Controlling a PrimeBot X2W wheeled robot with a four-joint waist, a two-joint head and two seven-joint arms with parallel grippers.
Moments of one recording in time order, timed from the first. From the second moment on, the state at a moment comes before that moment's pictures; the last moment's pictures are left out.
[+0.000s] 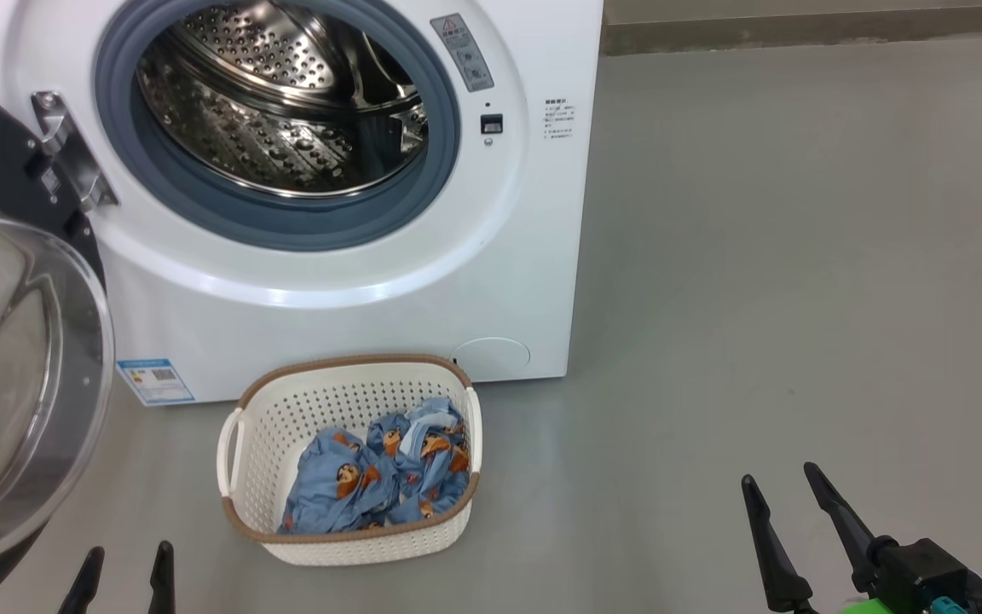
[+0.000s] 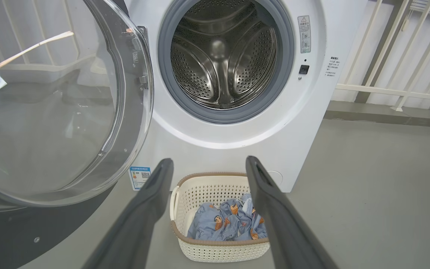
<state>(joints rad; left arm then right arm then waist) 0.15 0.18 0.01 0.13 -0.33 -0.14 -0.26 0.08 -0.05 0.00 0.08 0.13 0.13 -0.25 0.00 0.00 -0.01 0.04</state>
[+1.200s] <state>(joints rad) 0.13 0.17 0.05 0.13 -0.34 -0.14 -0.26 0.08 -0.05 0.00 0.08 0.13 0.13 -0.25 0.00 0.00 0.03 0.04</state>
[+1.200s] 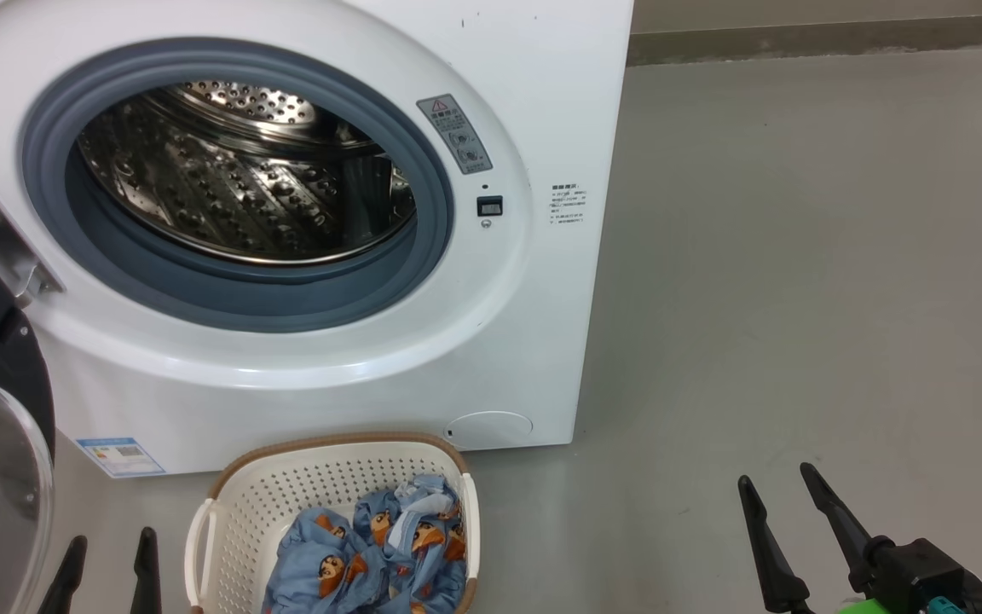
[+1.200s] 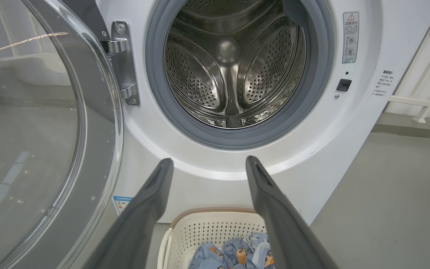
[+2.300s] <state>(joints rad) 0.13 0.19 -0.04 0.13 -0.41 -0.14 -0.26 0.08 -0.05 0.02 0.09 0.13 0.13 -0.25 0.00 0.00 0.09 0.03</state>
